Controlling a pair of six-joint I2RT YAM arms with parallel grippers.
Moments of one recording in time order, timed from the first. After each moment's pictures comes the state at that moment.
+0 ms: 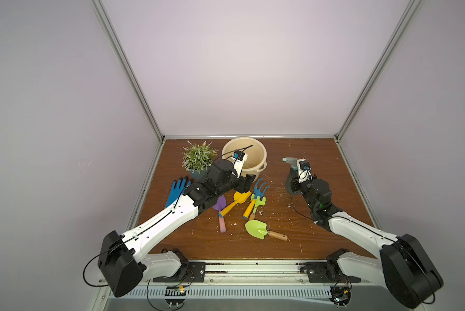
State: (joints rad) left arm -0.72 1.22 1.01 -0.22 0.00 -0.23; right arm 0.45 1.24 0.49 0.65 0.25 -0.07
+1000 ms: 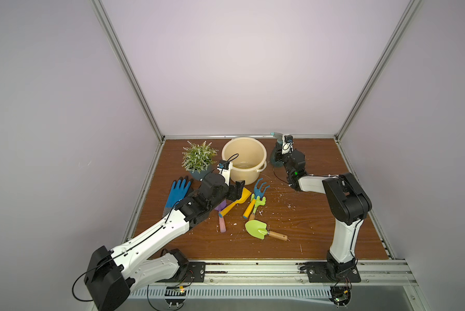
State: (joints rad) left arm -0.72 1.08 0.80 -0.16 -0.12 -0.38; right arm 0.37 1.95 1.05 0.90 0.20 0.01
